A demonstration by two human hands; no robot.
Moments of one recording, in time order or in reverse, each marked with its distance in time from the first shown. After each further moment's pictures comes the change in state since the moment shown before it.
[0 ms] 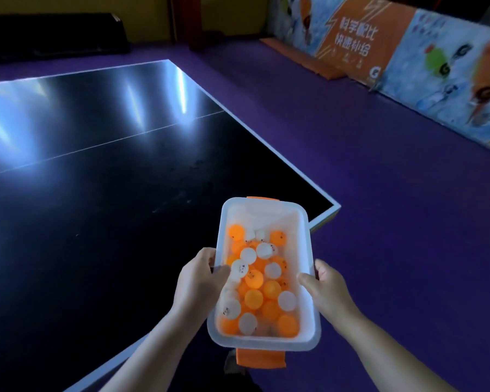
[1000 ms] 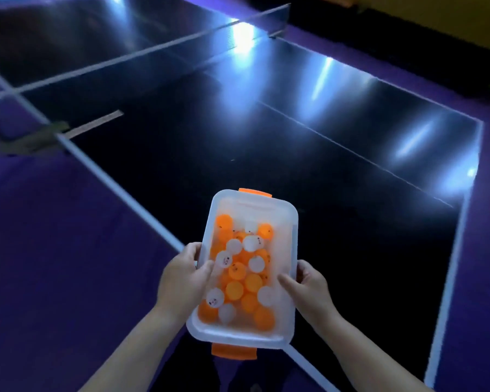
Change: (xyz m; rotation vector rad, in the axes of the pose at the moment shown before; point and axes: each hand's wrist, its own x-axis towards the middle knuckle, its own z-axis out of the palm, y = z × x) left_hand 0.010 0.074 0.090 -0.241 0.982 -0.662; right_hand 0.242 -0.109 0.038 -0.333 -1.121 -0.538
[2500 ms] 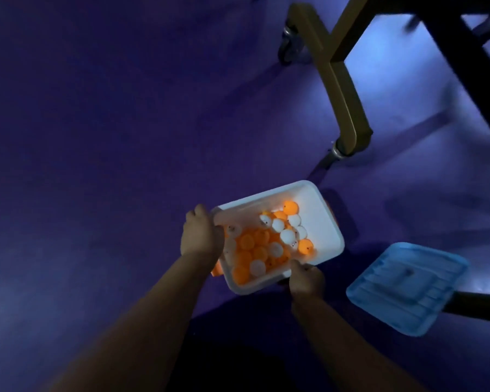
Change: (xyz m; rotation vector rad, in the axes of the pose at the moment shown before) left_hand 0.015 -0.669 0.358 0.044 0.308 -0.680; right_hand 0.200 0.599 0.365 -0.240 -0.033 0.419
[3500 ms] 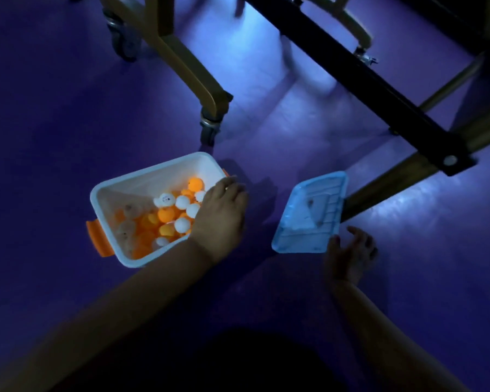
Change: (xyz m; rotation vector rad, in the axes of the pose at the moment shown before) left_hand -0.071 0.102 0.132 0.280 0.007 1.398; right_hand 0.074 0.112 -0.190 -0.172 0.940 -0.444
